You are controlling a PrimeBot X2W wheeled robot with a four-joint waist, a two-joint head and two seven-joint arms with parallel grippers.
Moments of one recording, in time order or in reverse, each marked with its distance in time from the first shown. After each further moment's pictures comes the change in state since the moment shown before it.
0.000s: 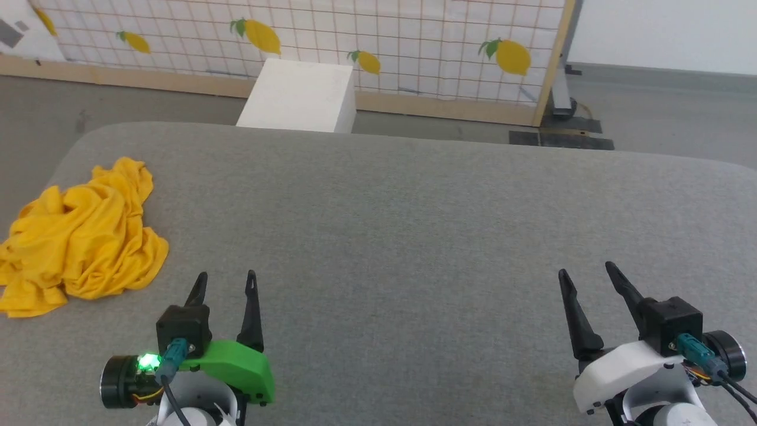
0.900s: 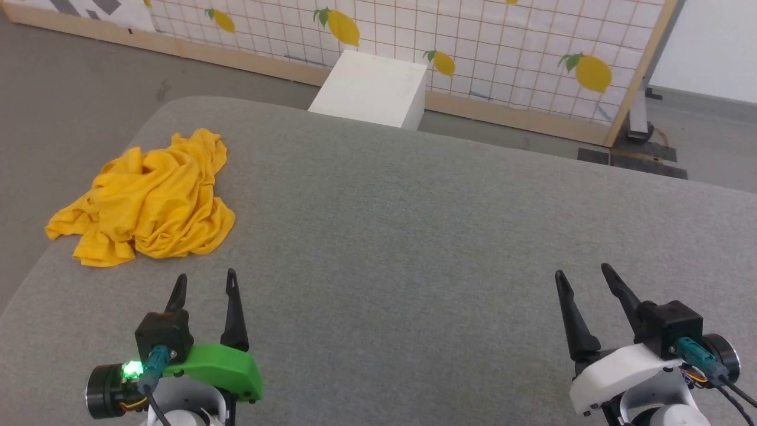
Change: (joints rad) left arm 0.005 0.030 -0.005 0.008 -0.066 0.069 -0.053; right arm -0.002 0.000 0.011 0.025 0.035 0.000 -0.035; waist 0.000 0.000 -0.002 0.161
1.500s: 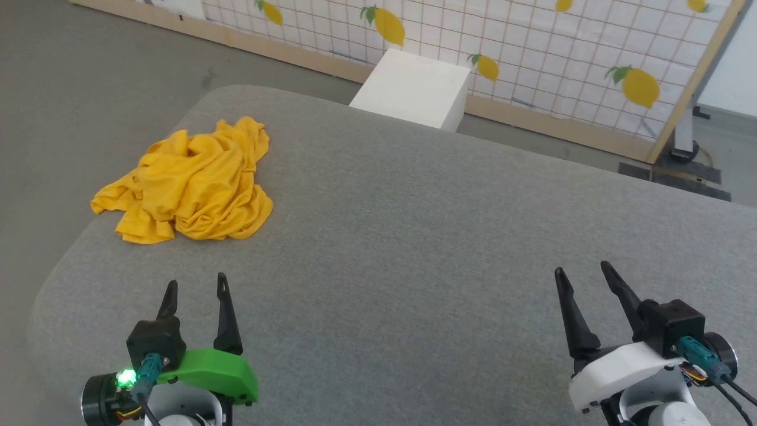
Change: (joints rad) left arm 0.011 0.017 -0.012 0.009 -0.046 0.048 -0.035; right arm -0.009 0.000 0.002 0.014 0.020 0.000 -0.019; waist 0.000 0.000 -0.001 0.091
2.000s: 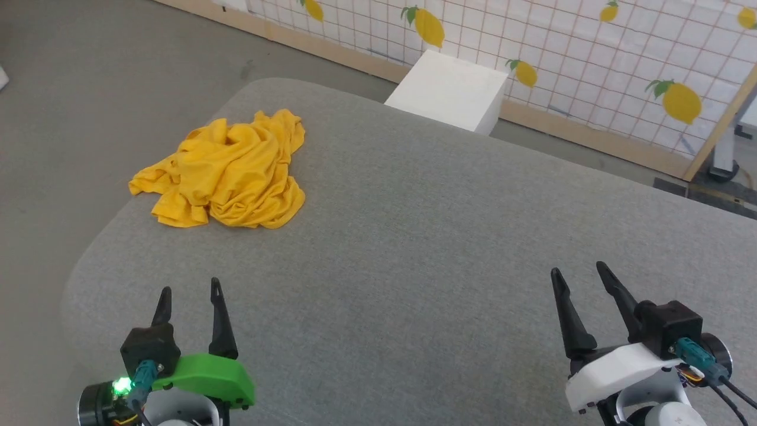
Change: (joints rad) left arm 0.008 0.019 -0.016 0.011 -0.043 0.036 -0.025; right arm -0.005 0.000 0.011 0.015 0.017 0.000 -0.017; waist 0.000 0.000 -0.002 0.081
